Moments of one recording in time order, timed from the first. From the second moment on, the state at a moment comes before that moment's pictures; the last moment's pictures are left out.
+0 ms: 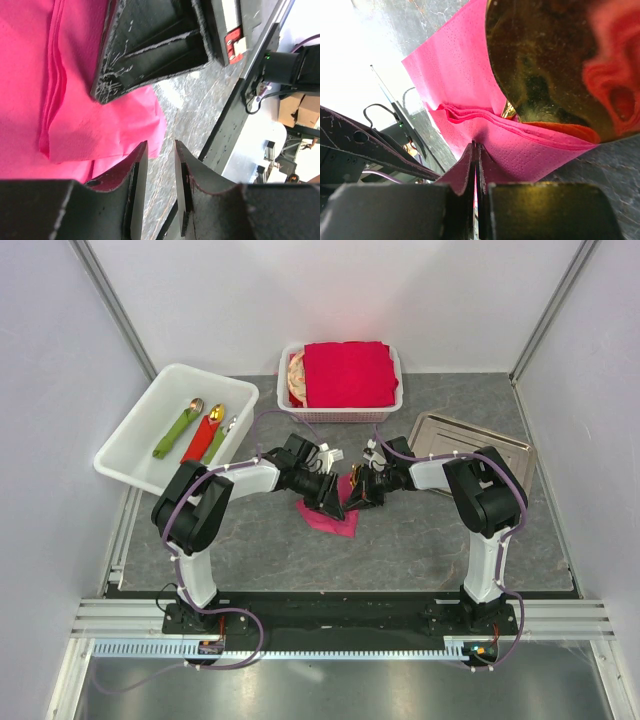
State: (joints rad) left arm -0.57 1.88 1.09 -0.25 0.82 -0.27; right arm 0.40 1.99 1.00 -0.03 -0.79 0.66
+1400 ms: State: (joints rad) left arm -0.57 1.99 1.09 -0.26 0.76 -0.39; right arm 0.39 1.96 1.21 -0.29 -0.65 0.50
